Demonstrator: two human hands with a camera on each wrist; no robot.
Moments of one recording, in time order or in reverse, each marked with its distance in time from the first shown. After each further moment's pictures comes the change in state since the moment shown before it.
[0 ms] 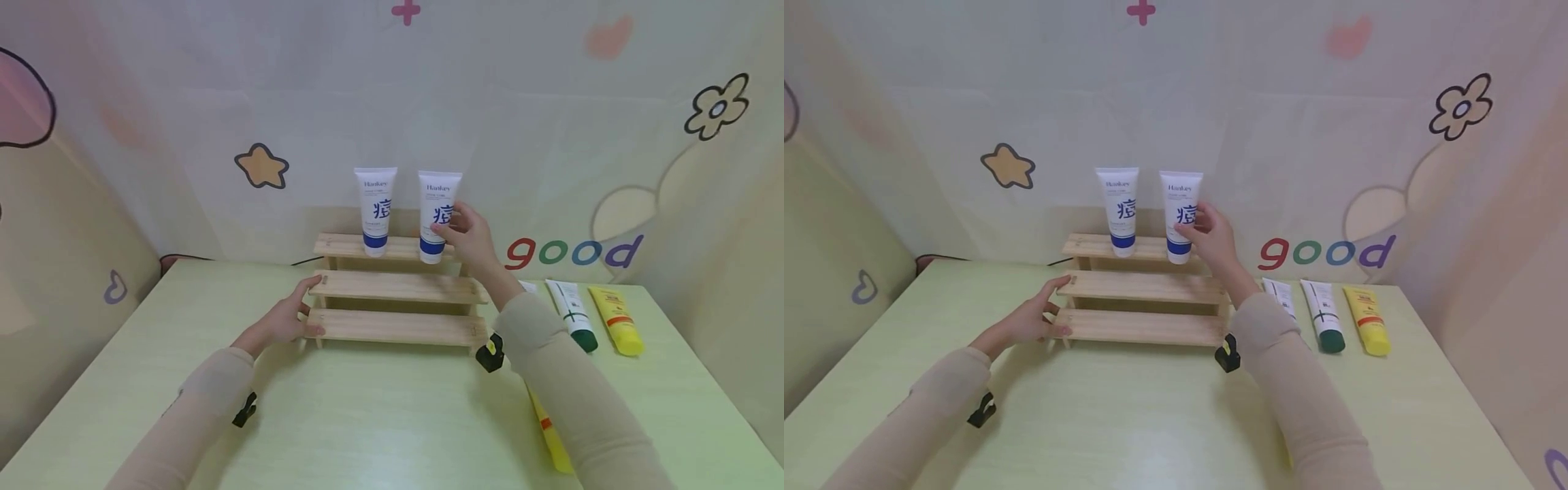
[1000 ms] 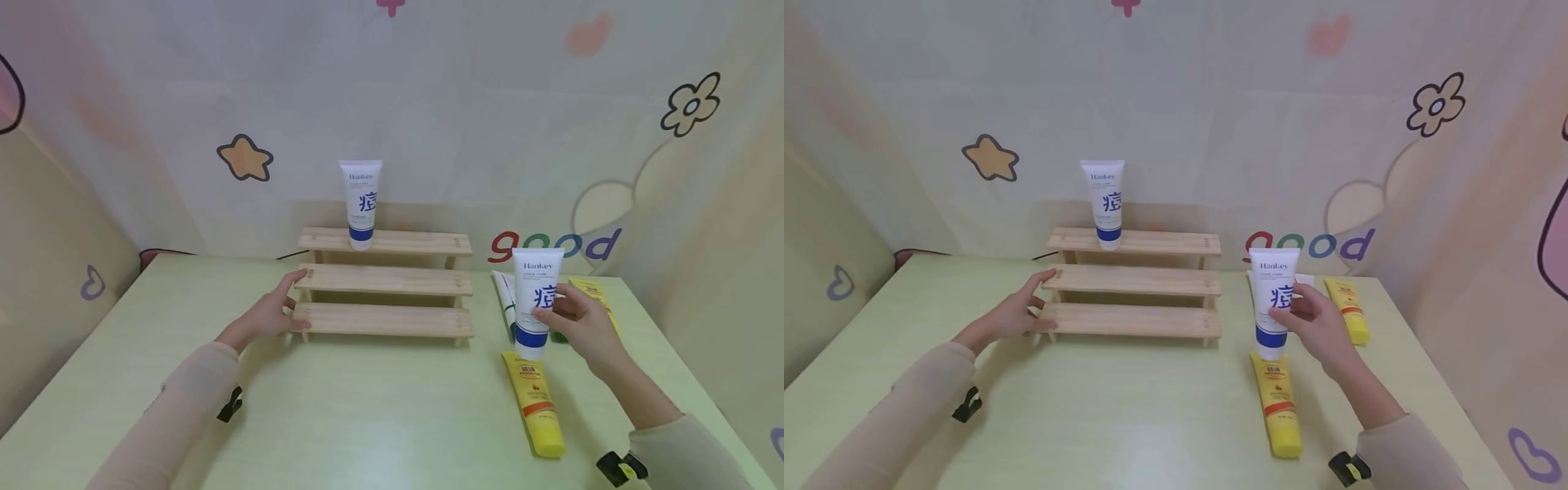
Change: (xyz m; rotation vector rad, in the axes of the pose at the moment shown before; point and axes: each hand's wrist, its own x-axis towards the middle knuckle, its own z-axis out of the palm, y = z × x) left_hand -0.002 0.003 0.000 0.011 -0.008 0.013; right_hand -0.158 0.015 -0.133 -0.402 -0.011 0.170
